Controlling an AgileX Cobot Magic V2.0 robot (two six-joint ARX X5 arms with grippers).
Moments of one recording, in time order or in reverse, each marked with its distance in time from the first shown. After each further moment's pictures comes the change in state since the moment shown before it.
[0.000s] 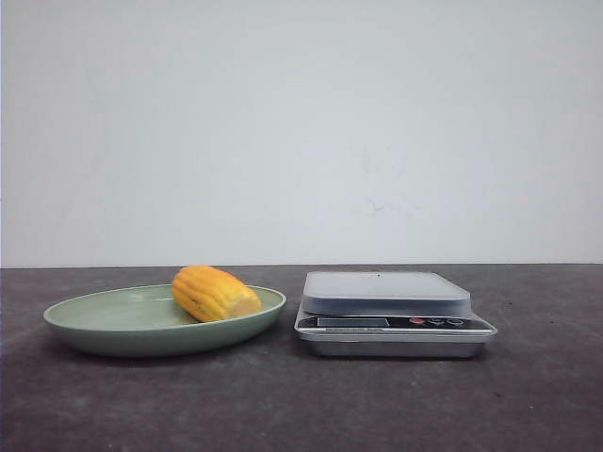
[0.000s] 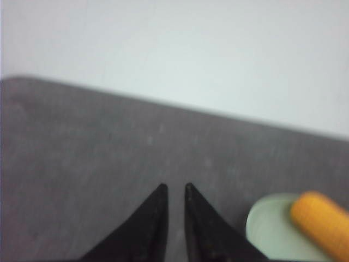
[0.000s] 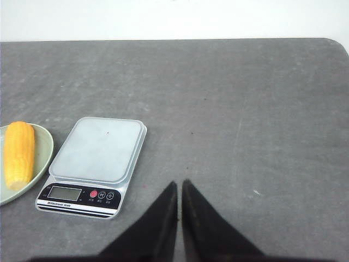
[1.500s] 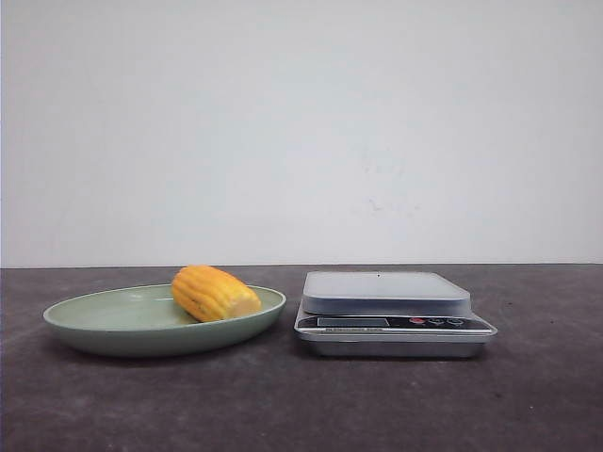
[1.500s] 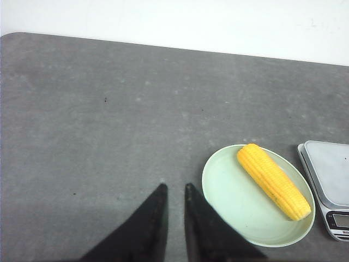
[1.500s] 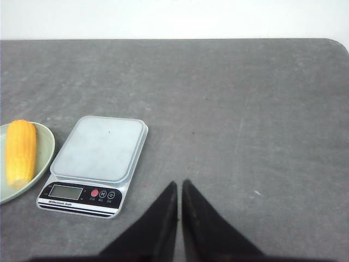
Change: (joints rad) left arm -0.536 0.438 1.003 -0.967 -0.398 -0.166; right arm 0.000 0.000 0.000 0.000 -0.006 -0.006
